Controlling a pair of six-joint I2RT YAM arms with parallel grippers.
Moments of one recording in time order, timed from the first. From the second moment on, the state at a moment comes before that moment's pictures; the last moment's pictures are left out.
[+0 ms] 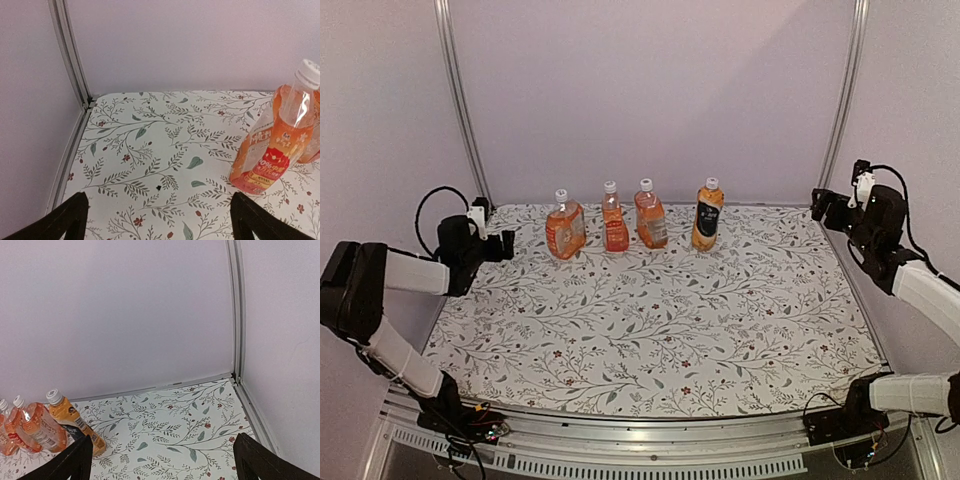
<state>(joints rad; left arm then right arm) -0.03 1.52 0.54 0.66 -0.06 0.01 0.09 1.08 0.70 0.26 0.13 0.20</state>
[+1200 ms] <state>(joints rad) -0.18 1.92 1.39 -0.22 0.37 0.39 0.29 1.01 0.97 -0.40 -0.09 0.36</state>
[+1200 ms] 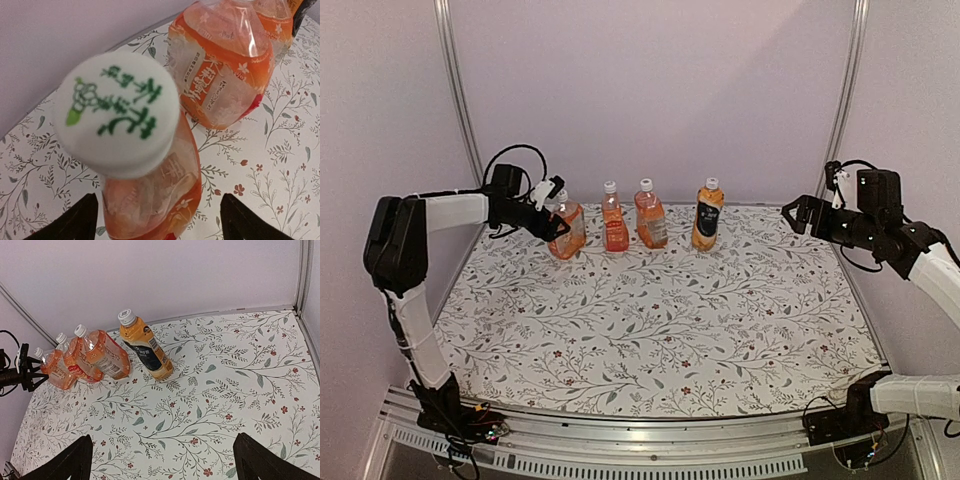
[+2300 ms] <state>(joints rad) -0.17 1.60 1.52 -0.67 0.51 0.50 0.46 1.01 1.08 -0.45 -0.18 0.34</state>
